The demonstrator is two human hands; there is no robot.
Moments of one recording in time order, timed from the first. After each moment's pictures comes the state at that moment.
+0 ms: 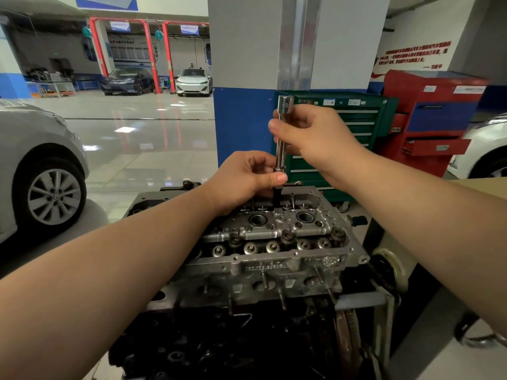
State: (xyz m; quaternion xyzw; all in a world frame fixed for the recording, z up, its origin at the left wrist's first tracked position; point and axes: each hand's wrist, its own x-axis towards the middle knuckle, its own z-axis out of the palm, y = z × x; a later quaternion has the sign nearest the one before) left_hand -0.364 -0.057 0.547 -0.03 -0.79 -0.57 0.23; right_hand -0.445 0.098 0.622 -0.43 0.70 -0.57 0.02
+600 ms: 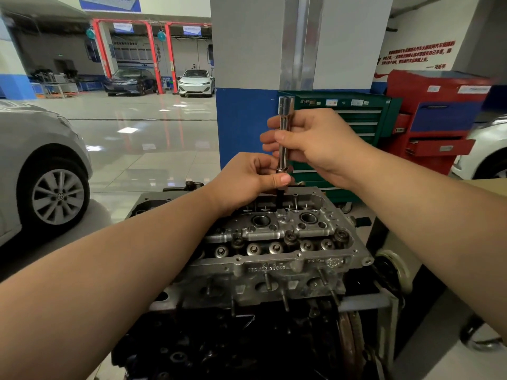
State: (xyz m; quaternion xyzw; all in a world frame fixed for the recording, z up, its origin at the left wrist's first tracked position) left_hand -0.361 -0.055 0.549 -0.01 -0.83 -0.52 0.22; right_hand -0.446 0.096 0.623 -0.44 0.67 -0.59 0.12
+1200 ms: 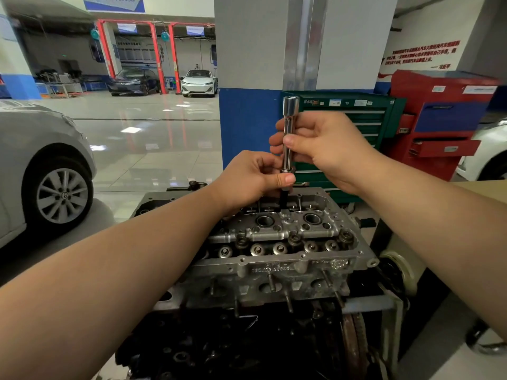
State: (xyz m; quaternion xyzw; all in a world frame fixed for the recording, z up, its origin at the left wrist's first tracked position) left_hand -0.361 -0.057 0.550 -0.01 -0.82 -0.53 0.23; right_hand -0.449 0.100 0.616 -0.46 0.65 -0.59 0.11
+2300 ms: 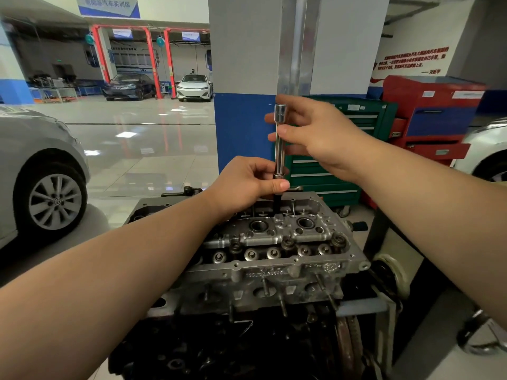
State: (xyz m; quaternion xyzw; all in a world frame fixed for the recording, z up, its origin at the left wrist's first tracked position) left_hand -0.362 -0.054 0.553 -0.01 -0.83 -0.49 0.25; right_hand -0.453 0.100 0.641 -0.47 0.66 -0.57 0.11
